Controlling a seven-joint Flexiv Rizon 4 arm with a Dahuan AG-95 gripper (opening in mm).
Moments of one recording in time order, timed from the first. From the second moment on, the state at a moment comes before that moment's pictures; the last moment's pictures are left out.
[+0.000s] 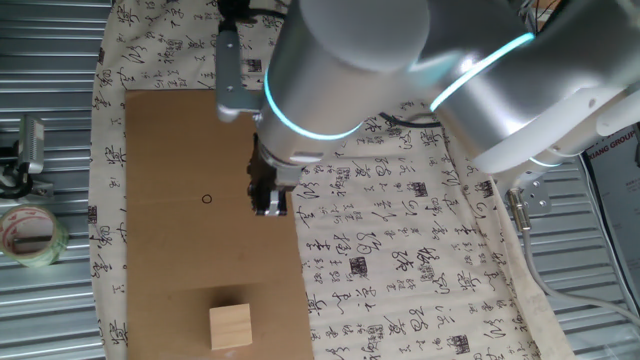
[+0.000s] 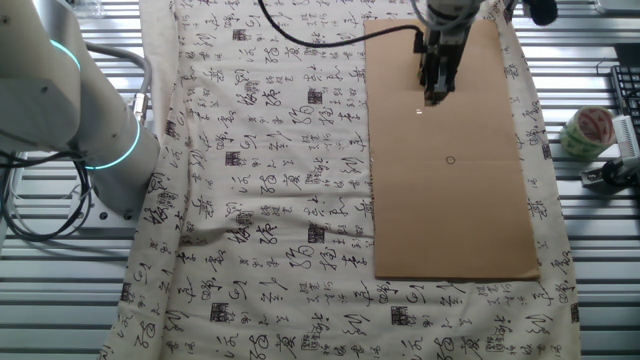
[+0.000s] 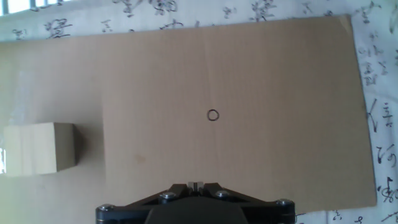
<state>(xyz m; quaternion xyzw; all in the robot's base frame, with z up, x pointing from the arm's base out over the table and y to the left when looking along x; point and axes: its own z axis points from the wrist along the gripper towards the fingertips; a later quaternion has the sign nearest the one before) 0.546 0.088 0.151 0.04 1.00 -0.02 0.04</state>
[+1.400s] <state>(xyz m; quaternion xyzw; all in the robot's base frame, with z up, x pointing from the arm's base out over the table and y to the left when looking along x) 0.569 0.117 0.116 0.05 1.00 0.00 0.07</state>
